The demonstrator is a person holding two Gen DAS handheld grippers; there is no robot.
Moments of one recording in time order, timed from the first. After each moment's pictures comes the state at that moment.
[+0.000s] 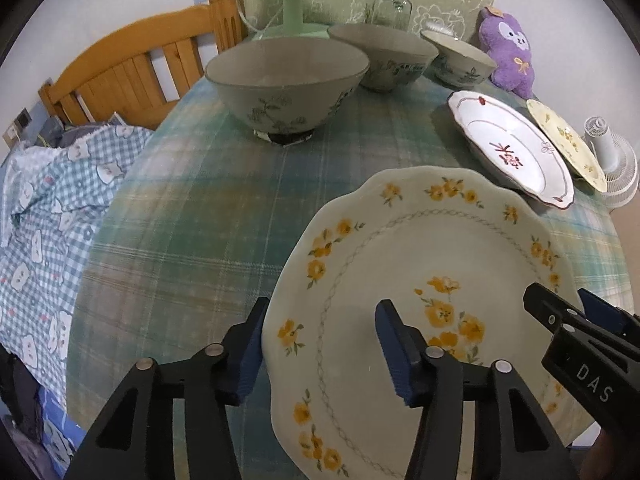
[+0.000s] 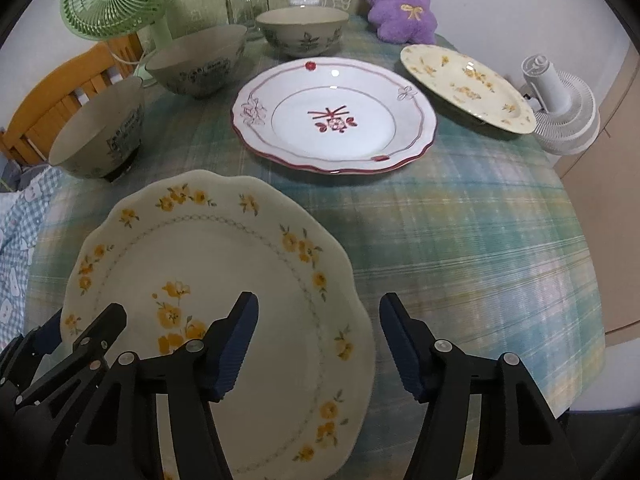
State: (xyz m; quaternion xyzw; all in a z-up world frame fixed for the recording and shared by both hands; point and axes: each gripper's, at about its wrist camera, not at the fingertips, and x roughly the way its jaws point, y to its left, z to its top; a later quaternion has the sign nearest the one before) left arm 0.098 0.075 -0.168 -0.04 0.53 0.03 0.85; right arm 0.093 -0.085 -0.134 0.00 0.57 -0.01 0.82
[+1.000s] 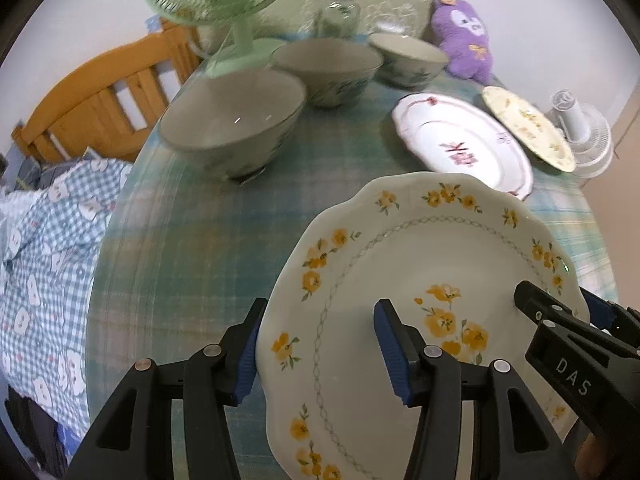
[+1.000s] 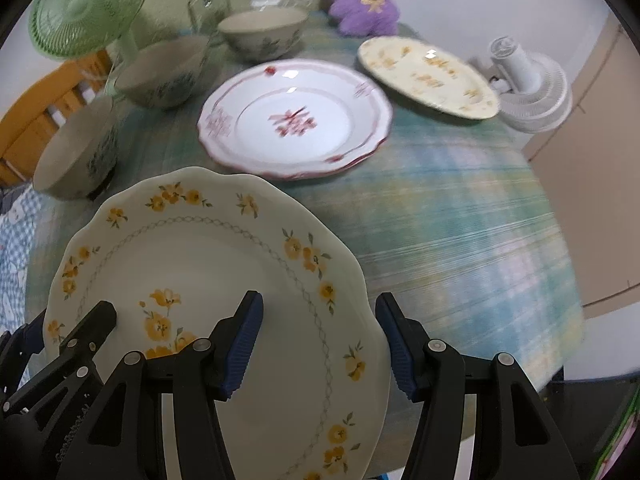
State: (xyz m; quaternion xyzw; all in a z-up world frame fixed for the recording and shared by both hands) left arm 0.107 0.048 -0.129 0.01 0.52 -0.03 0.85; right arm 0.086 -0.105 -0.101 0.02 0.58 -0.07 0.81
